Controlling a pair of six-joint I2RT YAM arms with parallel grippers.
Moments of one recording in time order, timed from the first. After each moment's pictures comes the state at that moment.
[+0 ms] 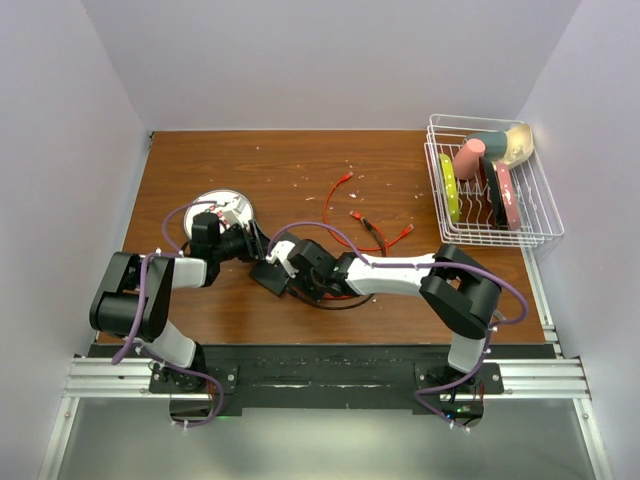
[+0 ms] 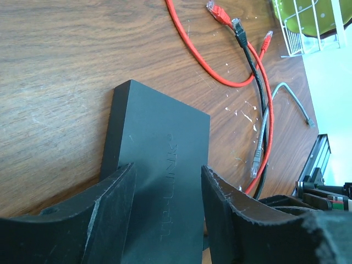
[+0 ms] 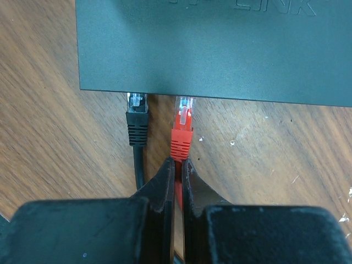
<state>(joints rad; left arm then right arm) -0.13 1.59 0.50 0.56 0.70 -0.49 1.04 1.83 1.10 -0.22 0.08 -0.01</state>
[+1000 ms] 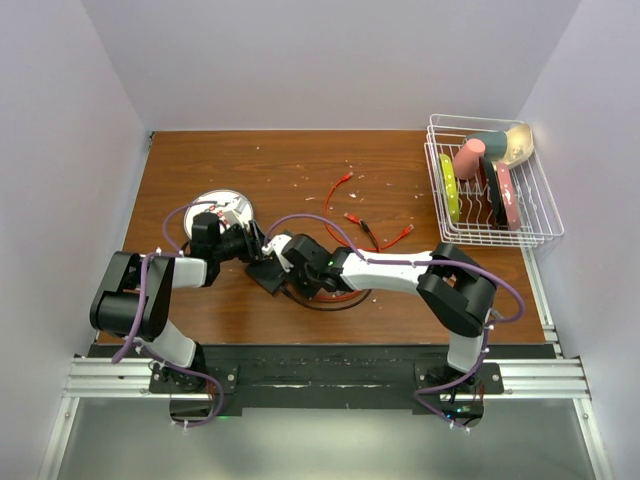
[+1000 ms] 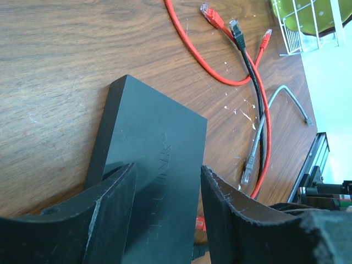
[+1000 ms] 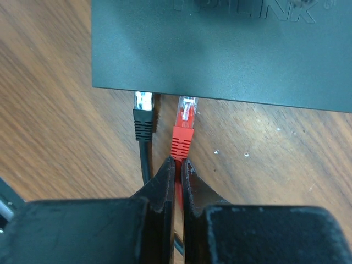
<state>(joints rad) -0.13 1.59 0.50 0.56 0.71 -0.49 1.04 1.86 1.18 -0.27 0.04 0.09</state>
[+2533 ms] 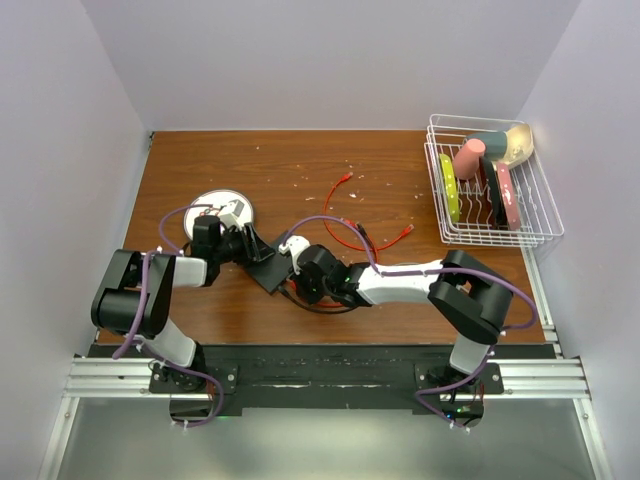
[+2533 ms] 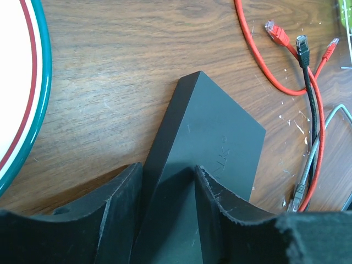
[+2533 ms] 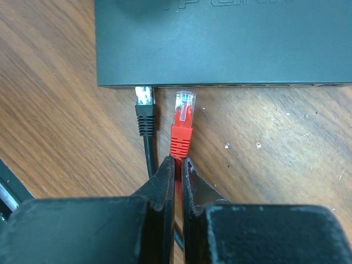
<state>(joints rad) -0.12 1.61 0.49 0.49 0.54 -0.42 1.05 1.76 0.95 0.04 0.06 0.27</state>
